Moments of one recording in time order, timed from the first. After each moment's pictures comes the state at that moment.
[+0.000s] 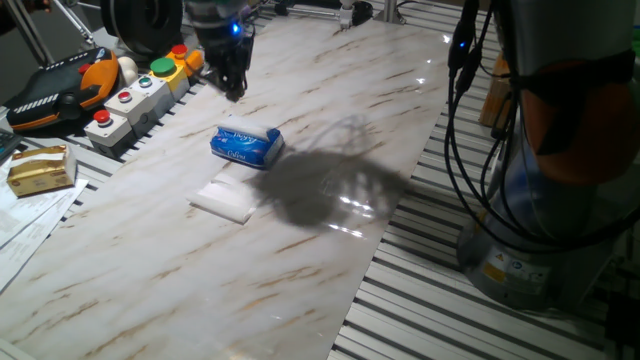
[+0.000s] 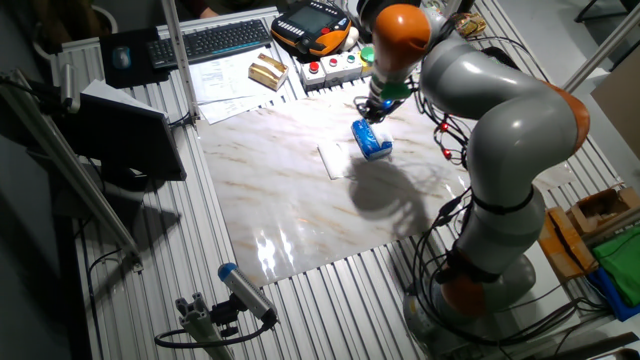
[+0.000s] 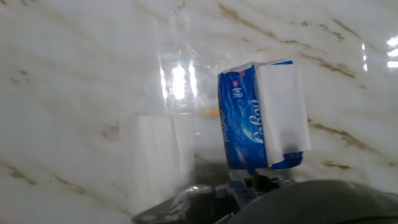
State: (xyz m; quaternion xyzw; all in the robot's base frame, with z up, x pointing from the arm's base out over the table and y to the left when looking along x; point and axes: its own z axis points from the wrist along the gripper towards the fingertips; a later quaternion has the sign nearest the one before) arm 0.559 0.011 0.227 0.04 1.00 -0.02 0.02
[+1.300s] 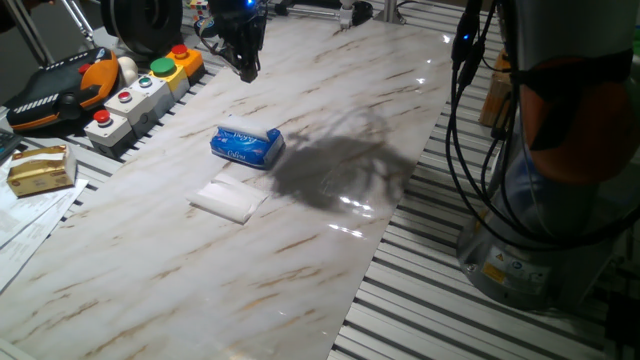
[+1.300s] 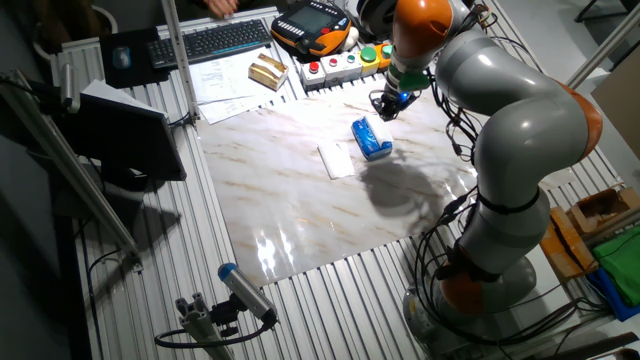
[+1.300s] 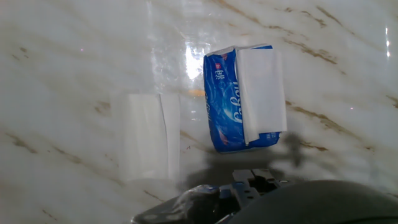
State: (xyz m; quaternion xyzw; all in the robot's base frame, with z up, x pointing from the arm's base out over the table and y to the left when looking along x) arm 0.544 -0.005 0.249 0.03 1.00 0.00 -0.01
